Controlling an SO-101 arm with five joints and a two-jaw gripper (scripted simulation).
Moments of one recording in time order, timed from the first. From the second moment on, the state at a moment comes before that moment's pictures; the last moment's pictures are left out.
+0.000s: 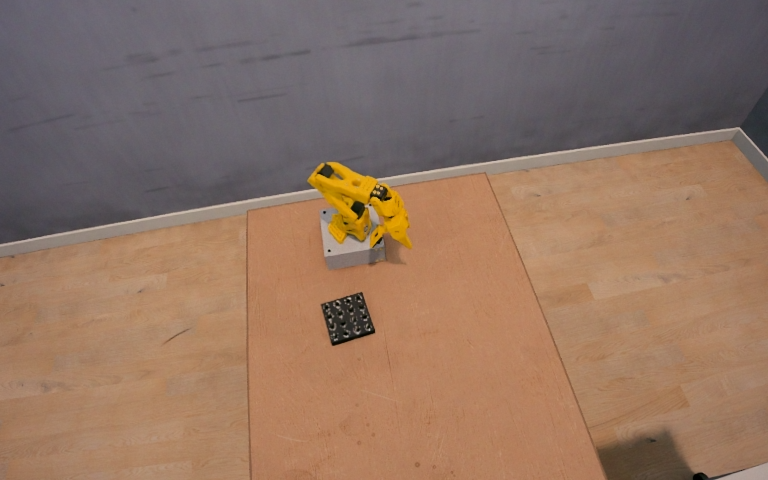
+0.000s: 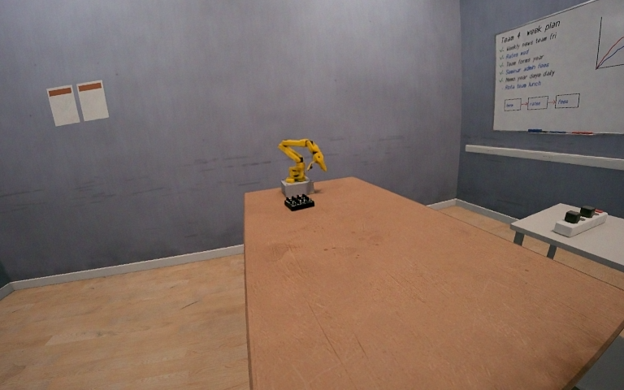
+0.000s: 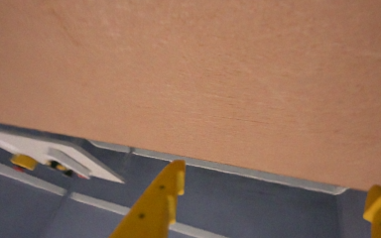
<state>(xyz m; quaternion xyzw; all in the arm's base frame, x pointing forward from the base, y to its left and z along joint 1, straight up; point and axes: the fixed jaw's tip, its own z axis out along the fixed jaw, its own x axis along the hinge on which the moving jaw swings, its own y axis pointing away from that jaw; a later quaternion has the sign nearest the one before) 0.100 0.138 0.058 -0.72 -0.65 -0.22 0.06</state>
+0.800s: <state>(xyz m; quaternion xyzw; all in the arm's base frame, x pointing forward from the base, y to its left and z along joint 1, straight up) 0.126 0.108 0.055 -0.94 -0.26 -0.20 0.11</state>
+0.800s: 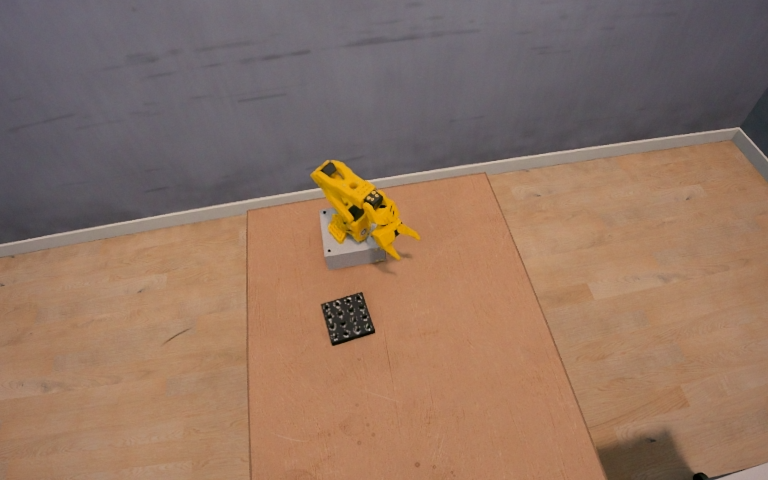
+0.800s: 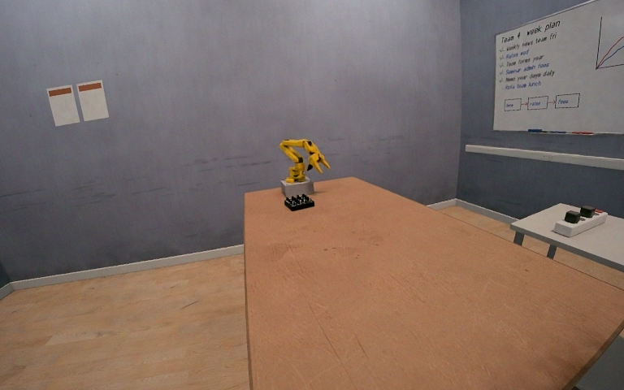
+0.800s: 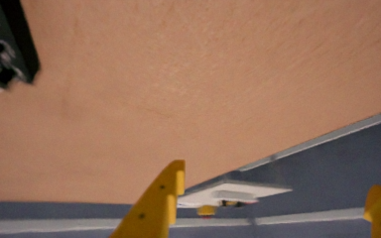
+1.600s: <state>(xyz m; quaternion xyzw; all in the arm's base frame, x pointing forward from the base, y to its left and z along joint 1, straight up) 0.145 0.070 0.053 -0.93 0.27 -0.17 0.16</state>
